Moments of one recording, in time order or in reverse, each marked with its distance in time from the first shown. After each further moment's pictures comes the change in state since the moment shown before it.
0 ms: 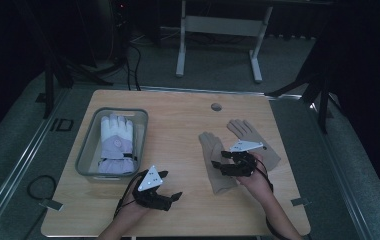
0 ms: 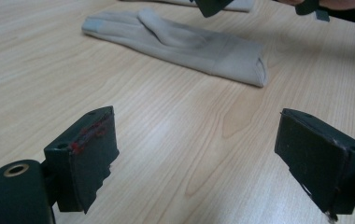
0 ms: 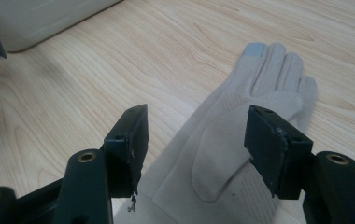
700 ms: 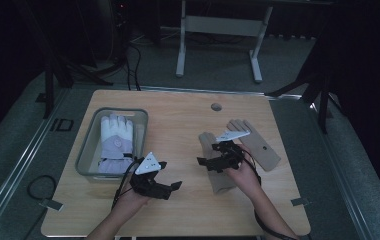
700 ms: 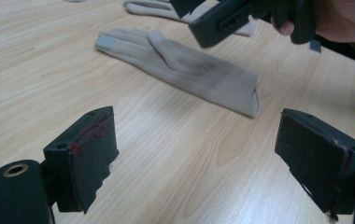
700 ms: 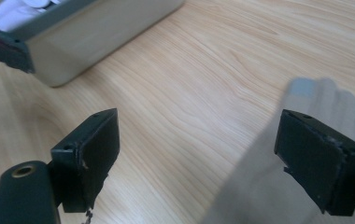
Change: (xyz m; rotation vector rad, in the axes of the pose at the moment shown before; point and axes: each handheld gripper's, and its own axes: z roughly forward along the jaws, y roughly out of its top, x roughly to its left) left arm 0.010 0.039 -0.015 0.038 -0.006 -0.084; right arm 0.022 0.044 0.014 0.036 0.069 0.054
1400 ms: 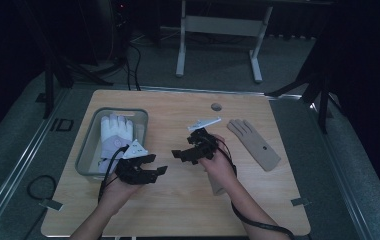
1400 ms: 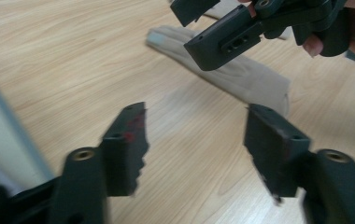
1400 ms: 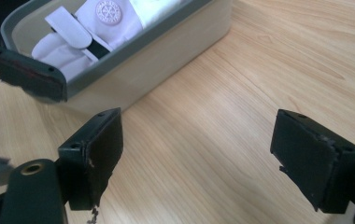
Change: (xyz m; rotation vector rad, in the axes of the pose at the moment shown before) left arm 0.021 0.028 -0.035 0.065 0.090 -0.075; right arm 0.046 0.061 0.036 0.053 0.062 -0.012
